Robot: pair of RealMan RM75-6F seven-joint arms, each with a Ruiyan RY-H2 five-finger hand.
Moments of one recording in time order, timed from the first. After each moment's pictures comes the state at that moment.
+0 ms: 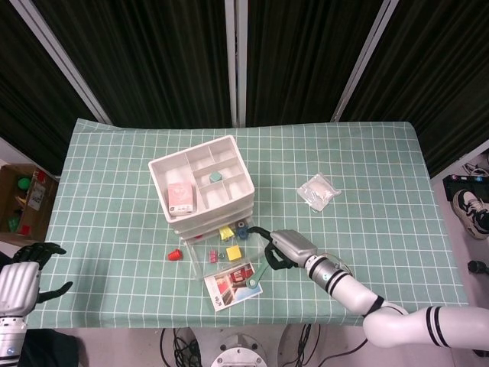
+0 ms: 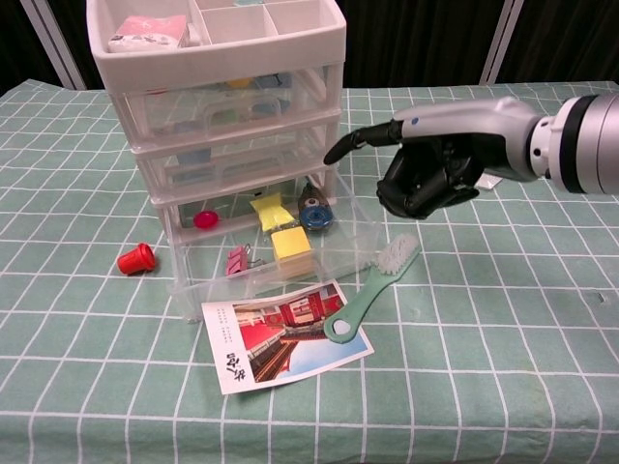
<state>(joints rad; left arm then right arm) -0.03 -1.18 -0.01 -1.59 1.51 1.51 -0.02 0.89 -1.27 0.12 -1.93 -0.92 0.75 -0.05</state>
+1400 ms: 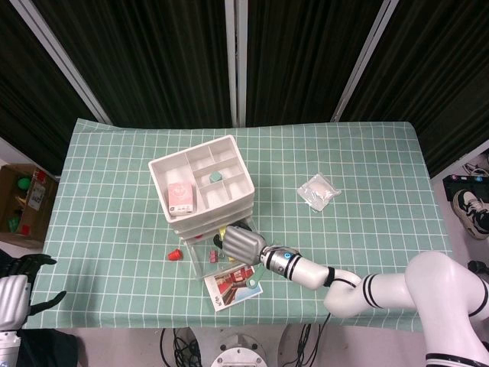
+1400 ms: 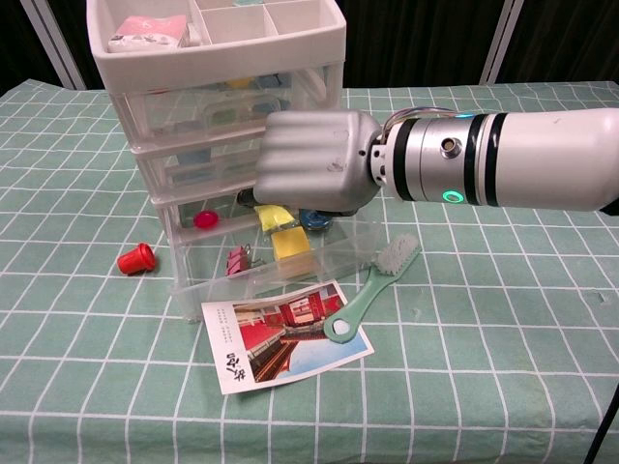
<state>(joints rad) 0.04 -1.23 0.00 -1.52 1.51 1.58 -0.11 1.19 -1.57 -0.05 -1.47 -1.32 0.80 -0.98</state>
